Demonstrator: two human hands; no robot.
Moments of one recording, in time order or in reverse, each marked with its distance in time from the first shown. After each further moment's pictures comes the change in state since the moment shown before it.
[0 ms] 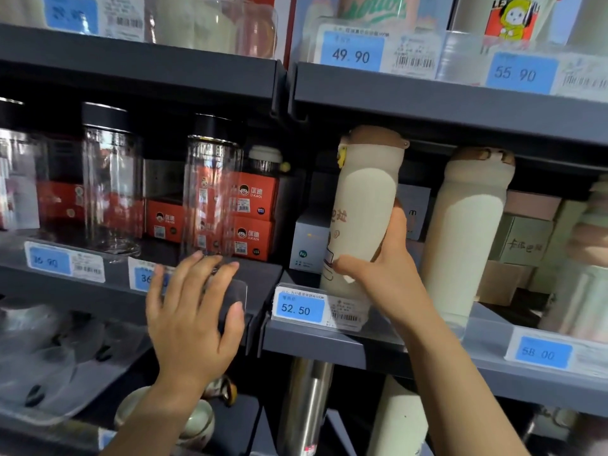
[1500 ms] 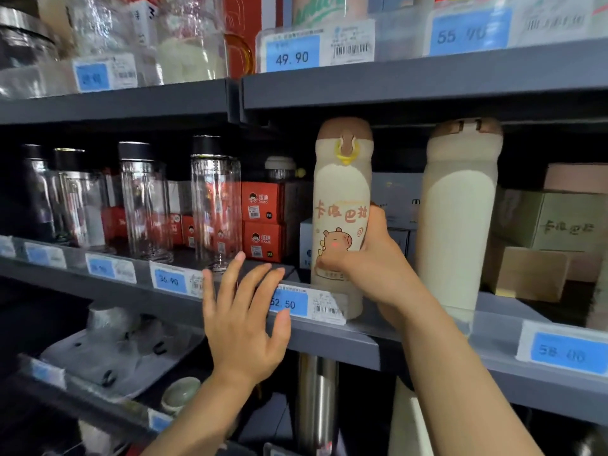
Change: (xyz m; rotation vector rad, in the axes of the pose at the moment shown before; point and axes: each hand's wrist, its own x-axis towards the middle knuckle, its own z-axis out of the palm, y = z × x) left_hand -0.001 0.062 0.005 0.020 -0.084 0.037; right_hand 0.009 0.010 -0.013 0.229 -0.204 -0.001
